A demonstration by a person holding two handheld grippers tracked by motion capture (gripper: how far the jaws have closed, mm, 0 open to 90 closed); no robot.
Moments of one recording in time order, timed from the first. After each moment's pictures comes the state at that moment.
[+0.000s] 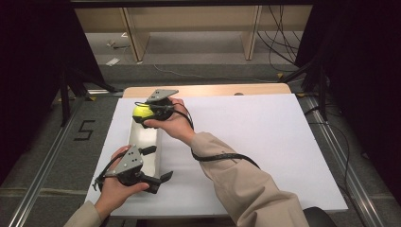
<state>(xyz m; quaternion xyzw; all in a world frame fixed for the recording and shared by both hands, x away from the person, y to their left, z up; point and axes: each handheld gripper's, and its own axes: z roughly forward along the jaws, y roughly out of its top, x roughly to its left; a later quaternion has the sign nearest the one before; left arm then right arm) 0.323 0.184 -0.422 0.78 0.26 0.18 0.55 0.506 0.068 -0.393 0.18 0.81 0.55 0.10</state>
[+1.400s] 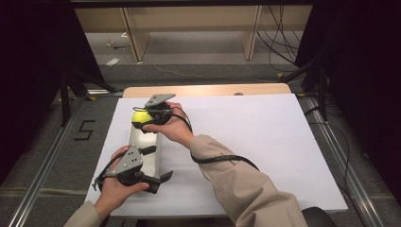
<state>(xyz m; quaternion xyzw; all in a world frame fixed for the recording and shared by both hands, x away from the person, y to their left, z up) 0.323 0.184 -0.422 0.78 0.26 0.18 0.55 0.504 0.074 -0.407 0.17 0.82 0.54 0.08</state>
